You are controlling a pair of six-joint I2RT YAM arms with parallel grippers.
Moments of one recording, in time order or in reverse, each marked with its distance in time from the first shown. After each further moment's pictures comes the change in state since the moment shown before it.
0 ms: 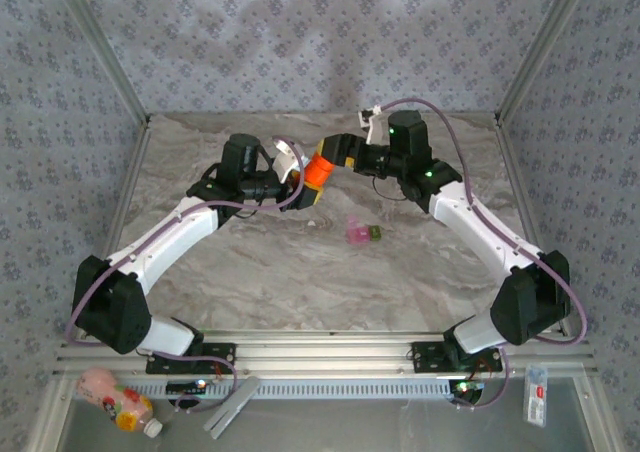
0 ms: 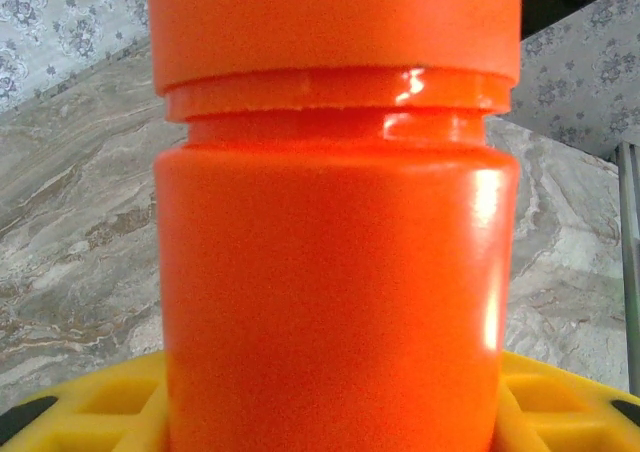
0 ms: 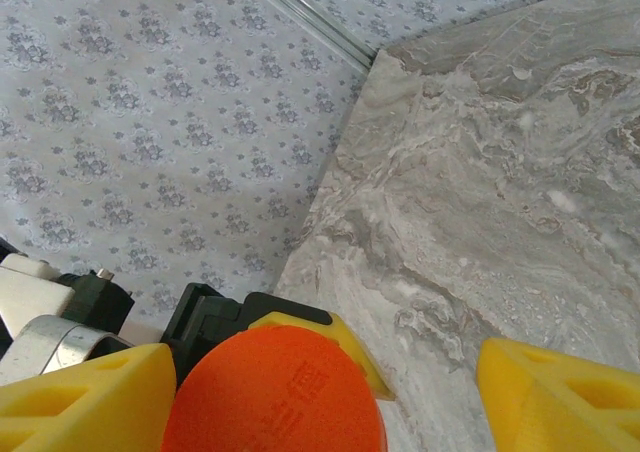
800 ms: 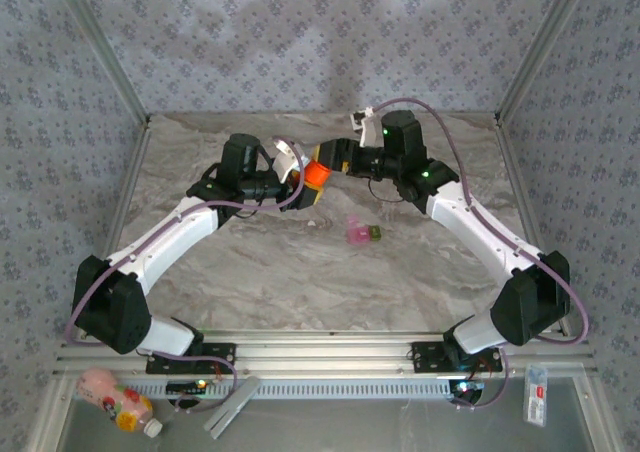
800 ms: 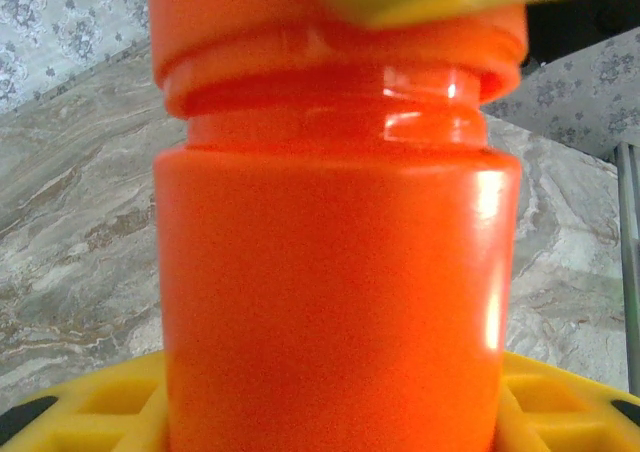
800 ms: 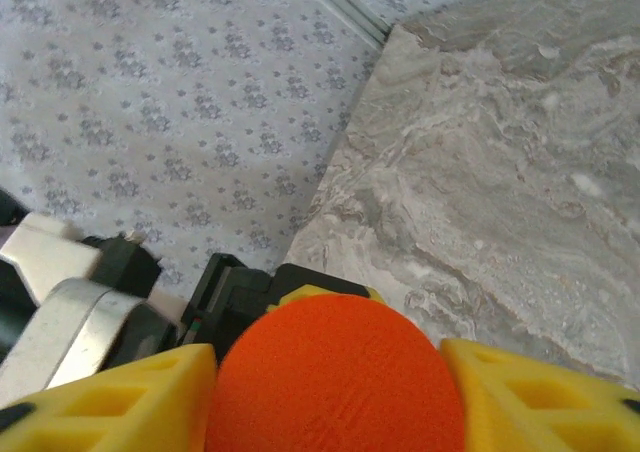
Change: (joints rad) left arm 0.000 0.000 0.000 0.003 0.003 0.000; right arm 0.037 0.001 0.031 -0.061 -0.002 -0.029
